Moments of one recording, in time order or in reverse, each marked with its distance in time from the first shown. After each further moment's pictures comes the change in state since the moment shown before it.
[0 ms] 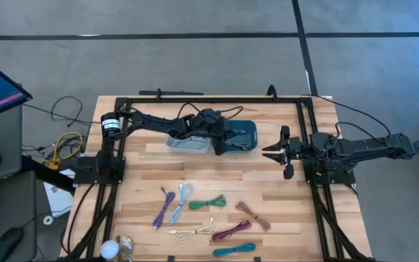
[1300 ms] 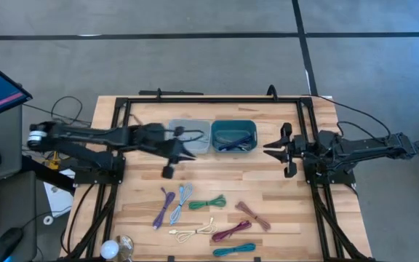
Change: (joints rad) left arm -0.246 -0.843 -0.402 -0.434 0.006 0.160; right arm 0.000 0.013 0.001 0.151 -0.007 -0.025
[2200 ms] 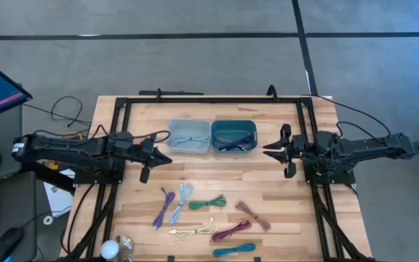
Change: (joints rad) left arm 0.000 -0.508 -0.468 0.121 -0.007 -0.392; right arm 0.000 -0.013 0.000 -0.050 0.000 0.049
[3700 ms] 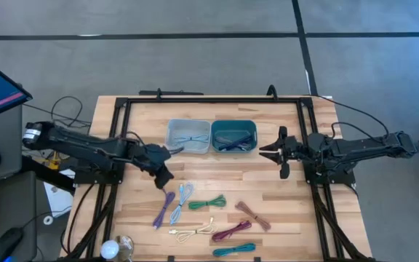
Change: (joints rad) left arm -0.127 0.410 0.238 -0.364 0.008 -0.714; right arm -0.001 0.068 0.000 -0.067 0.052 0.045
